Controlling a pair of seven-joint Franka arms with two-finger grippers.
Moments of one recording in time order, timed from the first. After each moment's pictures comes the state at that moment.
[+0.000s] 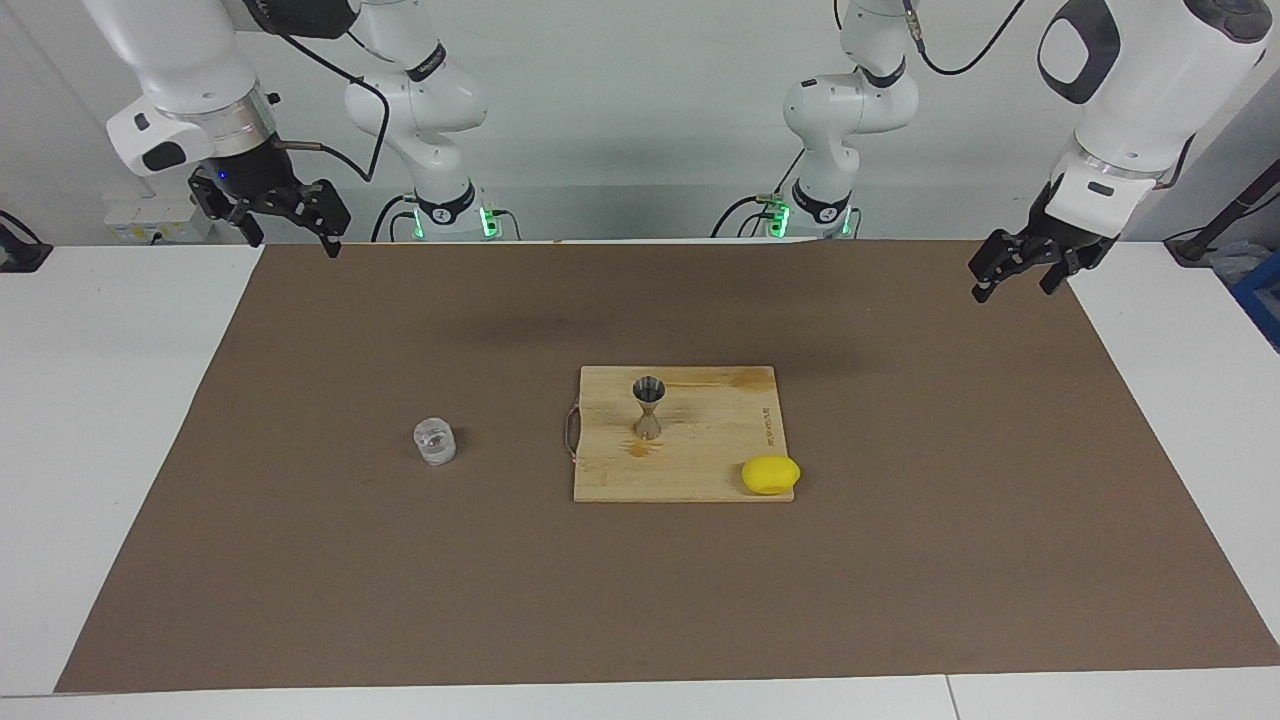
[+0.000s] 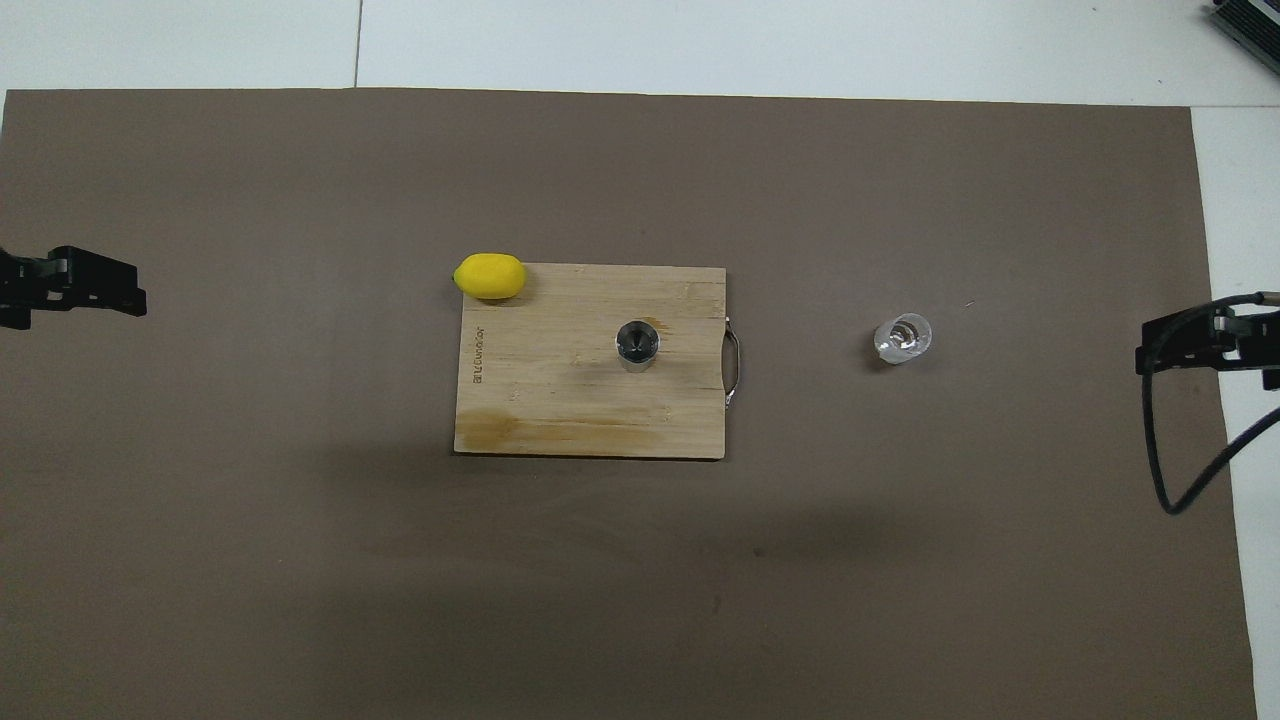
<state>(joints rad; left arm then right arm) 0.02 0.00 -0.03 -1.62 0.00 1.65 -0.07 0.06 -0.07 -0.08 -1.60 -0.06 1.48 0.14</state>
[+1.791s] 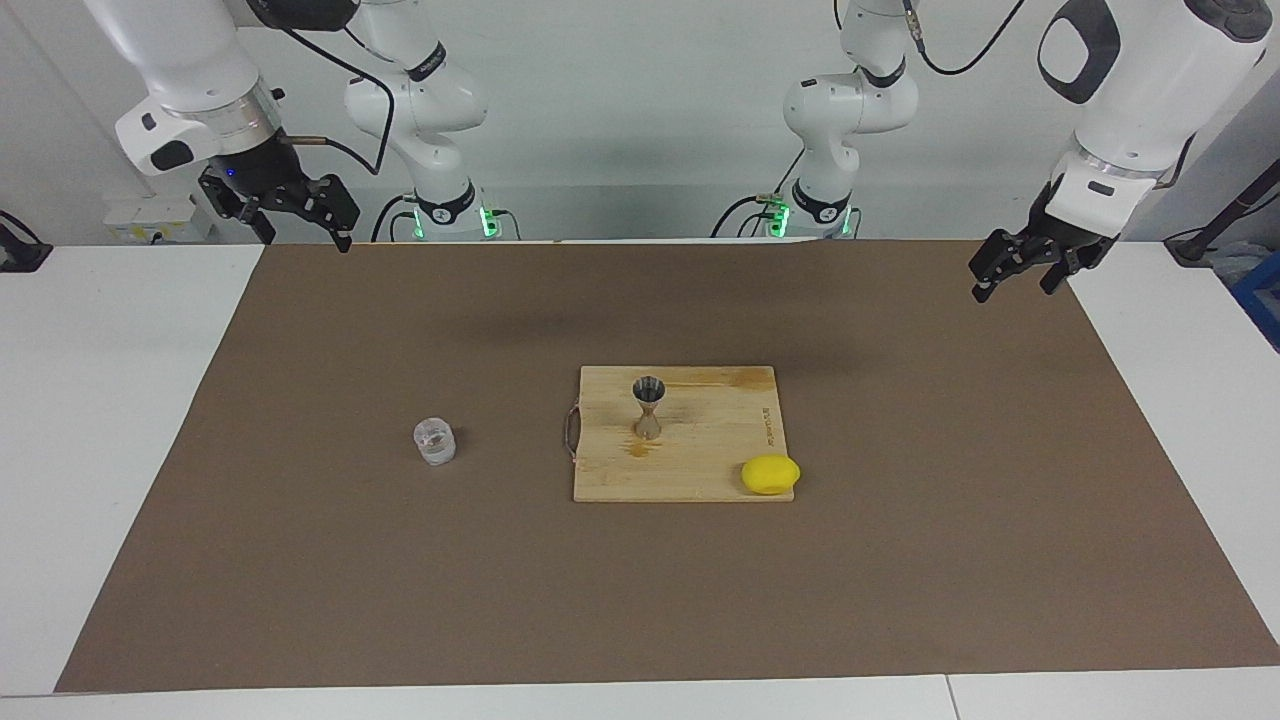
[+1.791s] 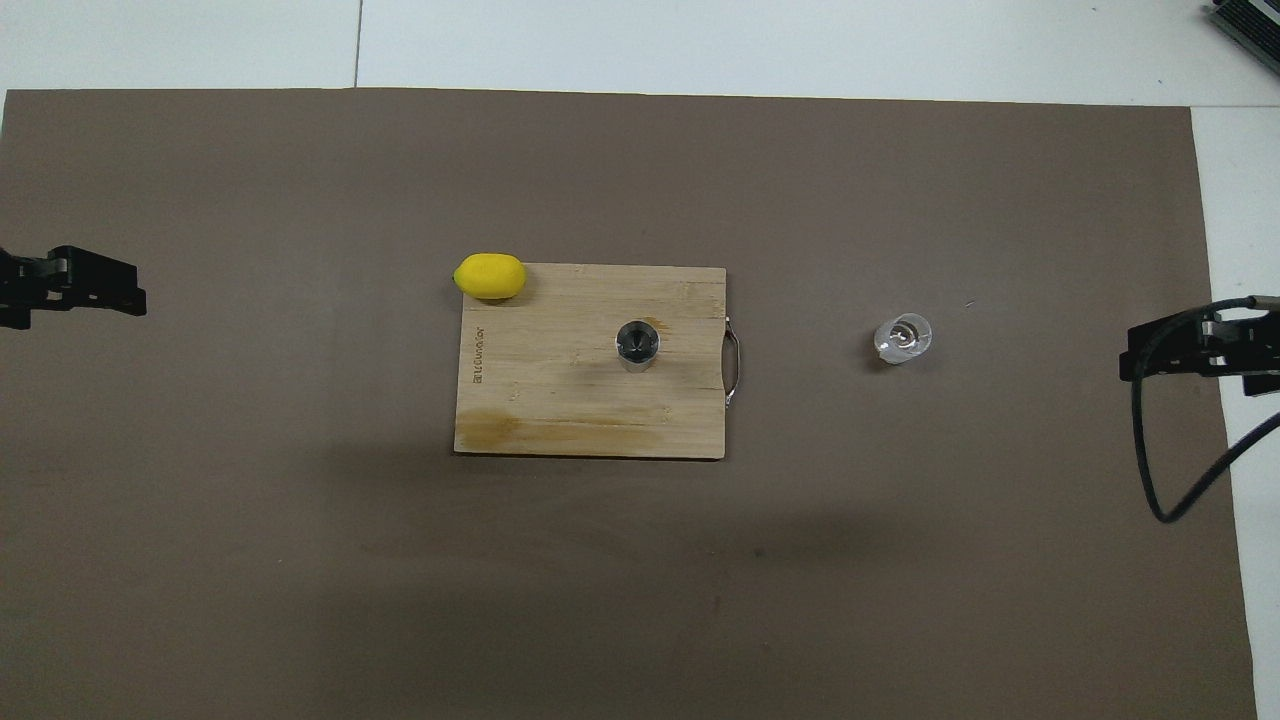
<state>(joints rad) 0.02 0.00 -0.03 -1.62 0.00 1.65 -0.07 0.07 -0.07 -0.08 -1.60 -0.02 1.46 0.14</state>
